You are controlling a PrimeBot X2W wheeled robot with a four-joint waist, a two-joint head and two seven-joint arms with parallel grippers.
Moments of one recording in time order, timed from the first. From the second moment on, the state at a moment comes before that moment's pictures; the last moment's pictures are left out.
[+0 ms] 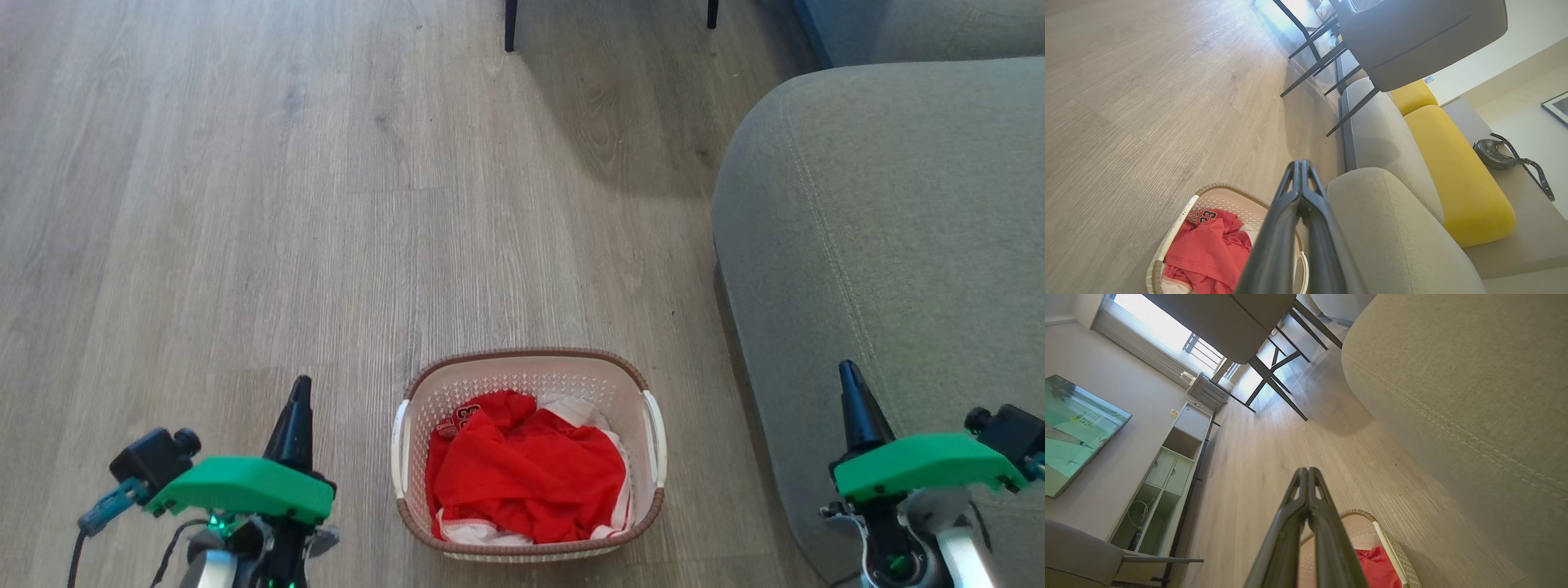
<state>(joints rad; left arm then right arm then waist) -0.02 0.06 -0.15 0.23 -0.95 -0.04 -0.11 -0.04 -0.06 0.01 0.20 0.93 0.12 -0.10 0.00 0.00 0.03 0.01</state>
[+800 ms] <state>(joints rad) -0.03 0.07 -0.08 0.24 -1.21 -0.07 -0.04 -0.04 -0.06 -0.03 0.23 1.20 0.12 -0.03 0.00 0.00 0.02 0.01</state>
